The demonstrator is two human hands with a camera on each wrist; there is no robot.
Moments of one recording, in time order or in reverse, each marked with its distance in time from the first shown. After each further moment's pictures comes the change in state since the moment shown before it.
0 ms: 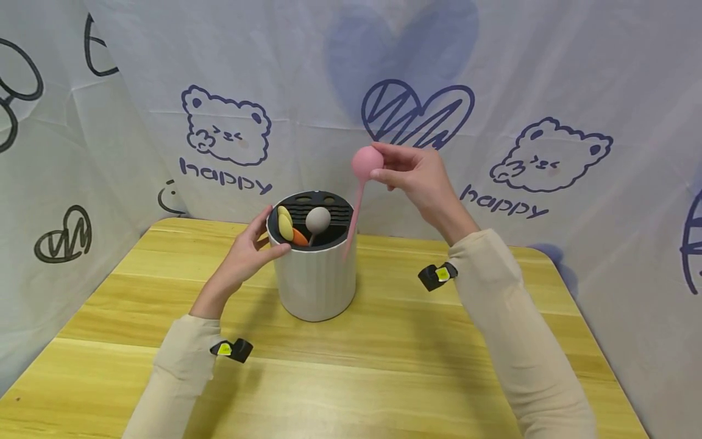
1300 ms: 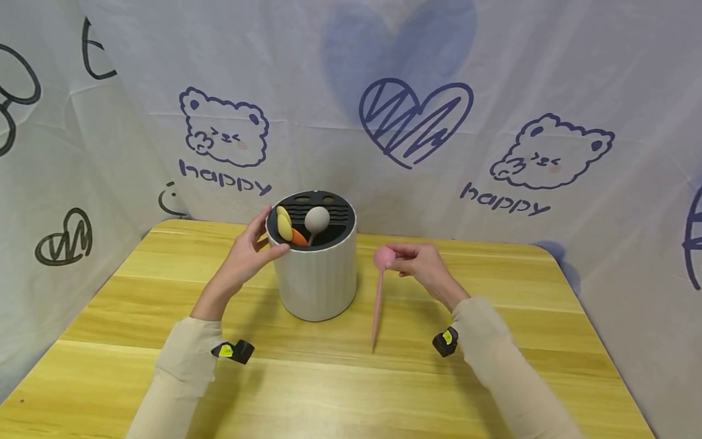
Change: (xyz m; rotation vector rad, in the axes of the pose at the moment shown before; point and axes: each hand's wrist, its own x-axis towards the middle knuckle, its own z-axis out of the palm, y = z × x) left_hand 0.001 0.001 0.002 0.003 0.008 0.002; right_hand -0.061 0.153 -0.015 -0.106 -0.088 0.396
